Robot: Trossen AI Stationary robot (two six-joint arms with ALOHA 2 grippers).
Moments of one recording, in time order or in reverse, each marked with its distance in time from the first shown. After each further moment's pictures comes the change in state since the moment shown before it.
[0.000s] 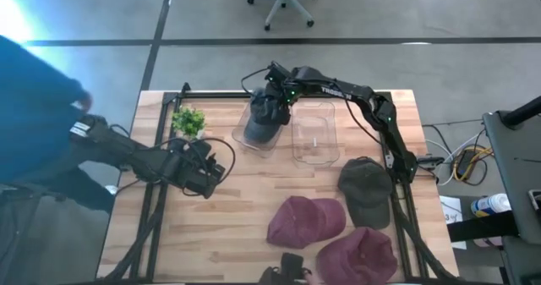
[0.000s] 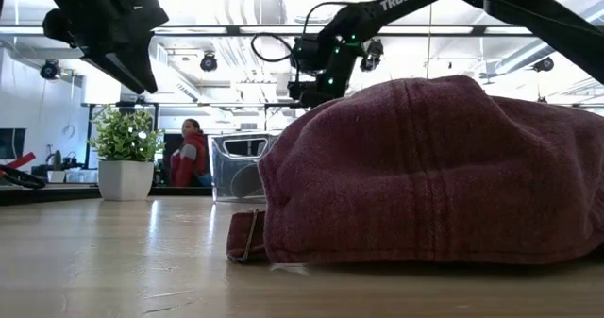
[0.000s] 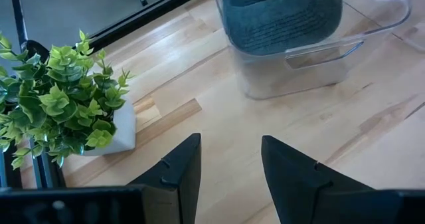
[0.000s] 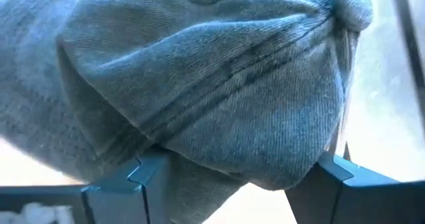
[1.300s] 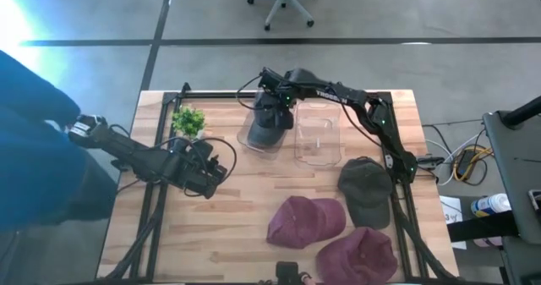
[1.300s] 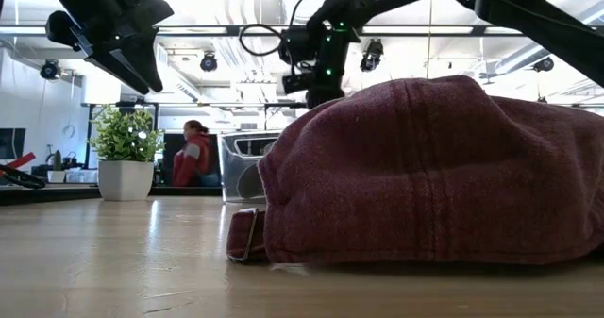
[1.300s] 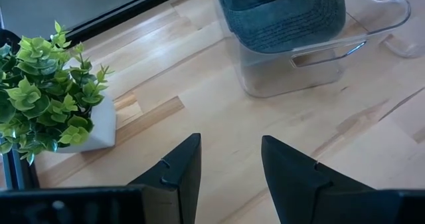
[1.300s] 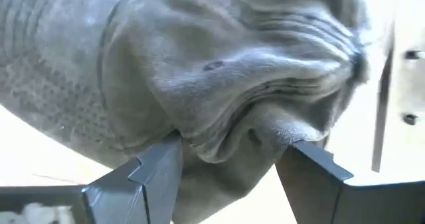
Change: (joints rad) left arm 0.000 0.000 0.000 0.063 0.020 0.003; right arm 0.066 0.056 0.169 -0.226 0.109 -0.162
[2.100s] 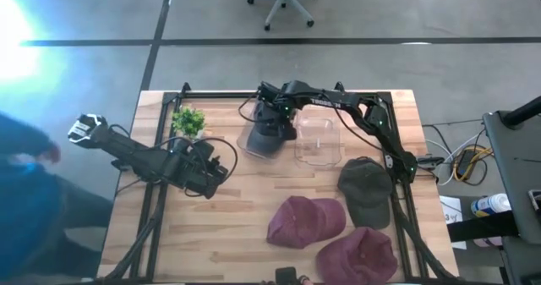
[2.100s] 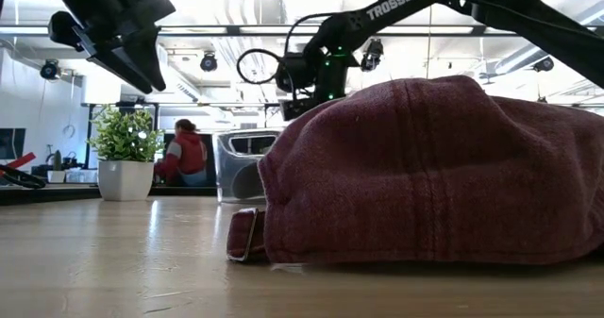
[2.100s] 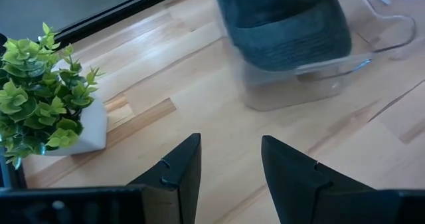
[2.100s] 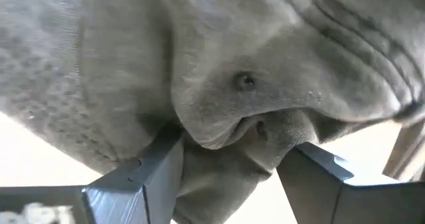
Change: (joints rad) left arm 0.000 0.000 0.000 0.034 0.001 0.018; right arm 0.011 0.024 -0.169 0.077 -0.087 -0.110
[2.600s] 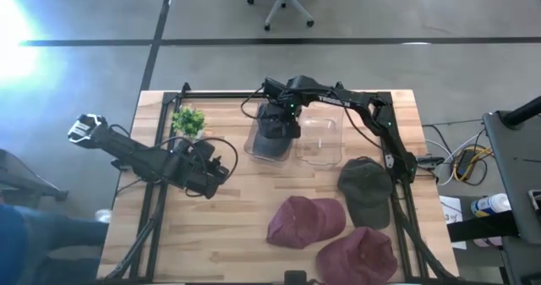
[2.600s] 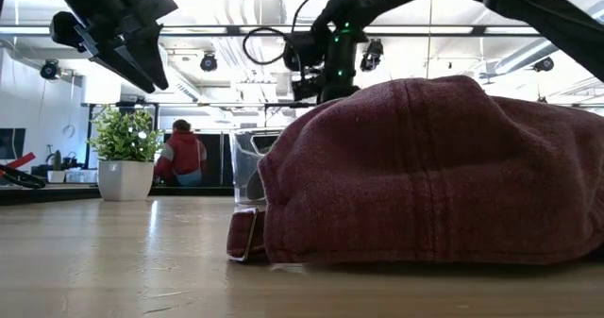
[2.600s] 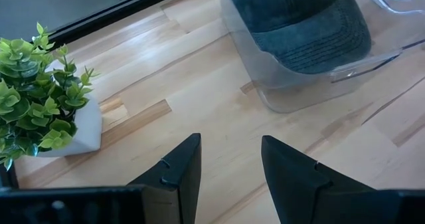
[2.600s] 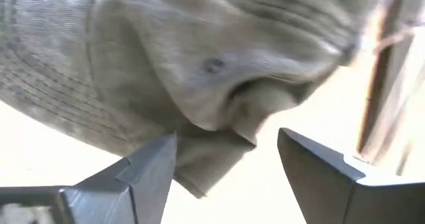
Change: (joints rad) left arm 0.000 0.000 0.000 0.020 -0.003 0.002; right arm 0.012 -0.098 0.010 -0.111 0.060 0.119
